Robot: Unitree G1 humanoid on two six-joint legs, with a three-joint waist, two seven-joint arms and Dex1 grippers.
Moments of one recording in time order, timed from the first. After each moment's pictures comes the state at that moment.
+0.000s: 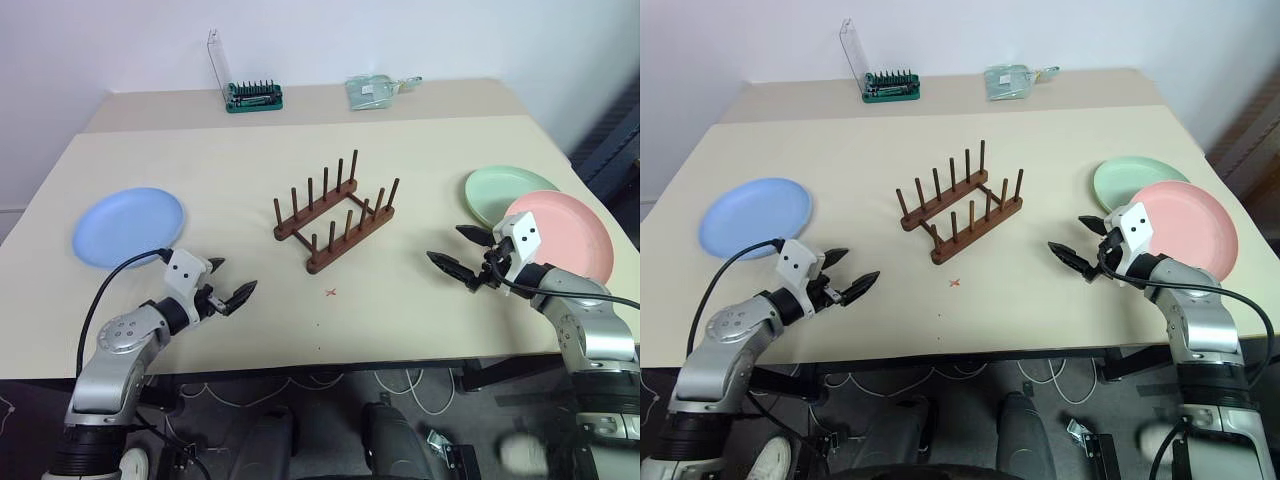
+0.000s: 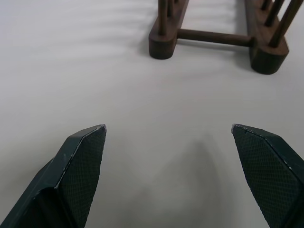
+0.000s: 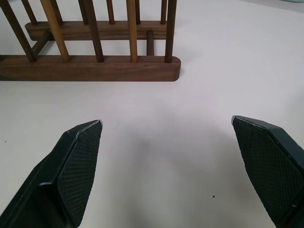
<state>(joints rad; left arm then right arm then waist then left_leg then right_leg) -0.04 0.52 0.12 -0.19 -0.30 0.35 -0.65 -0.27 -0.65 -0.19 0.14 0.36 0.24 0.87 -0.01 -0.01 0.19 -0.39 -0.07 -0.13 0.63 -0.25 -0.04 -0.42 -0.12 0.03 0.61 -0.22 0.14</state>
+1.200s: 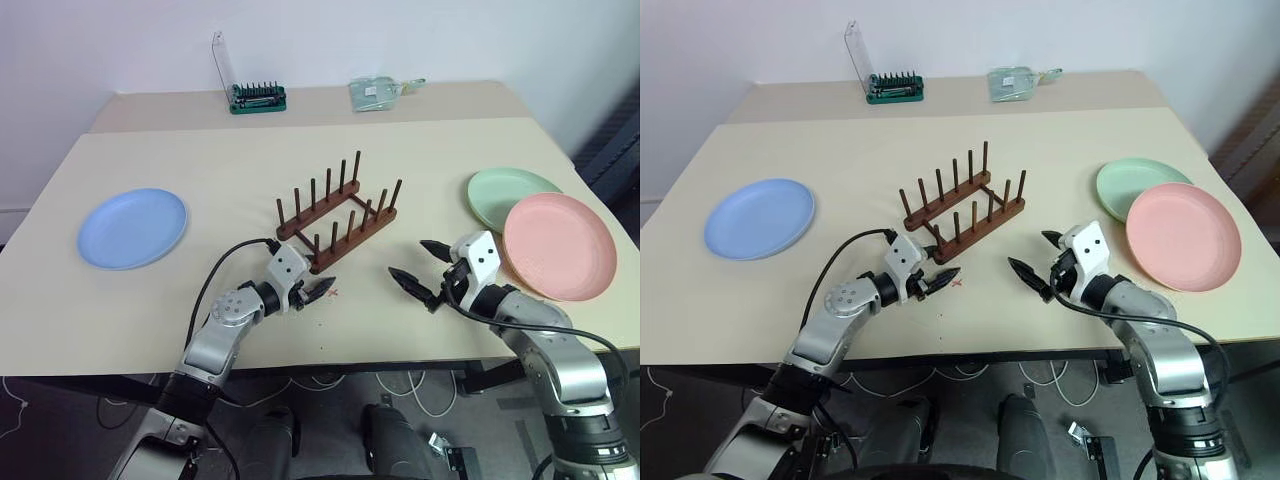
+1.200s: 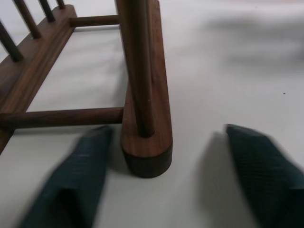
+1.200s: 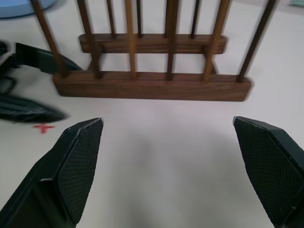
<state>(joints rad) -0.31 0.26 -0.24 0.08 -0.09 0.17 -0.61 -0.10 -0.51 -0.10 -0.30 0.35 0.44 0.62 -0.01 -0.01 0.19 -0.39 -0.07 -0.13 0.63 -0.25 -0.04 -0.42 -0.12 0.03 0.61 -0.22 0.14</state>
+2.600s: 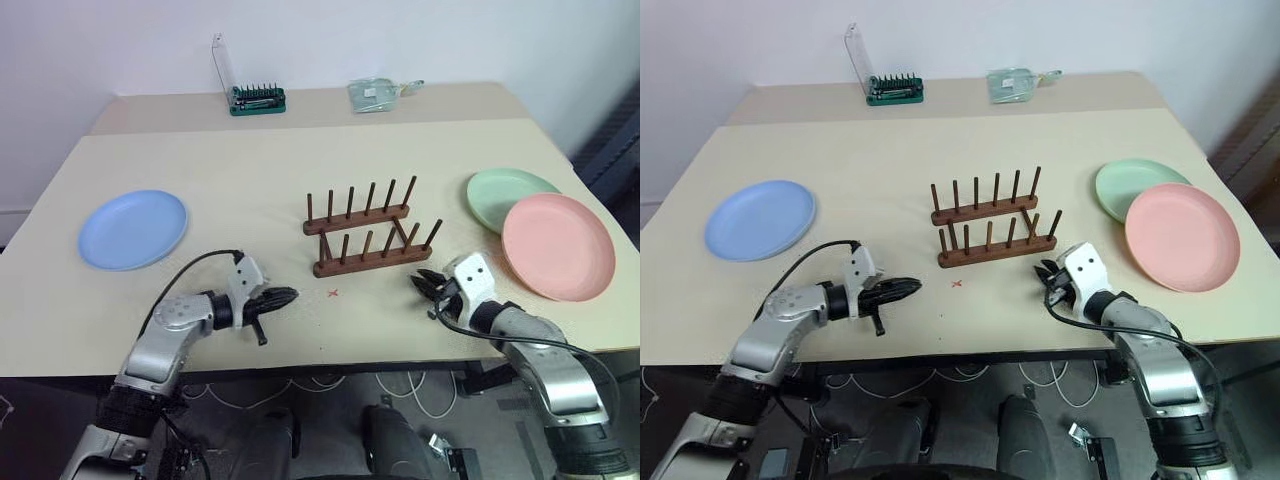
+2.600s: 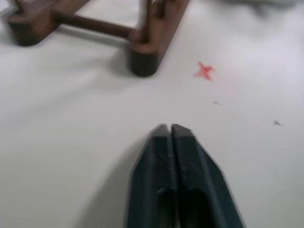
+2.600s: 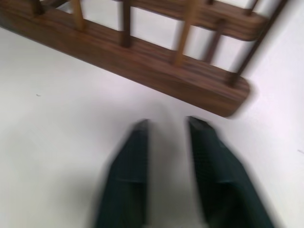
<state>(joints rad) -0.22 0.47 -0.16 -0.06 -0.22 0.32 -0.91 -0.06 -0.53 -0.02 -0.20 0.19 0.38 0.56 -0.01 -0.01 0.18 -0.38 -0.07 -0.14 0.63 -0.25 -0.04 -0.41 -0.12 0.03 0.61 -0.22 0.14</state>
